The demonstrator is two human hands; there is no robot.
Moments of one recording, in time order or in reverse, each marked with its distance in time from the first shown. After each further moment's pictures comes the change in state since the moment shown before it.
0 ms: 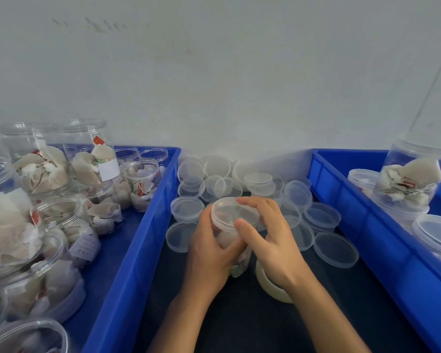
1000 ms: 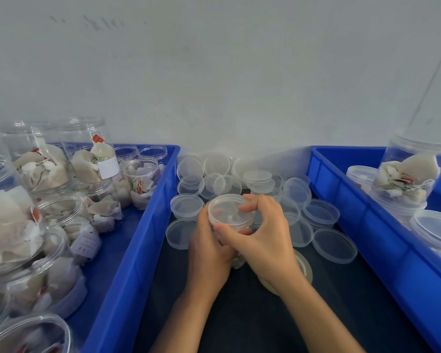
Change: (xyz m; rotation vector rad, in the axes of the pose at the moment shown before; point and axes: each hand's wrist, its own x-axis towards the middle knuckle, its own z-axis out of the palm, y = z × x) left_hand -0.003 -0.003 0.005 0.008 0.075 -0.023; right_hand 0.003 0.004 0.022 -0.123 0.241 -0.006
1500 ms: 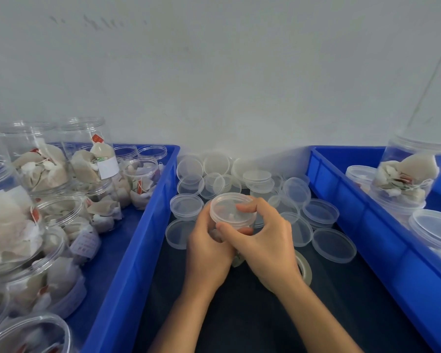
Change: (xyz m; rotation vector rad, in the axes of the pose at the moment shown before) left_hand 0.003 0.000 0.004 -0.188 -0.025 -0.060; right_hand -0.004 0.005 -0.001 0.058 0.016 0.090
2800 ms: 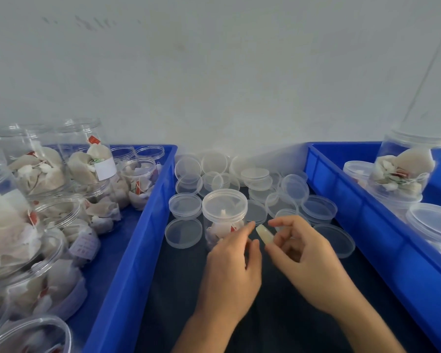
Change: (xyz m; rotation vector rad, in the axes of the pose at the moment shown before) left_hand -0.041 0.025 0.016 0.547 -0.123 0.248; right_hand -0.025 0.011 -0.081 -0.113 -0.270 0.049
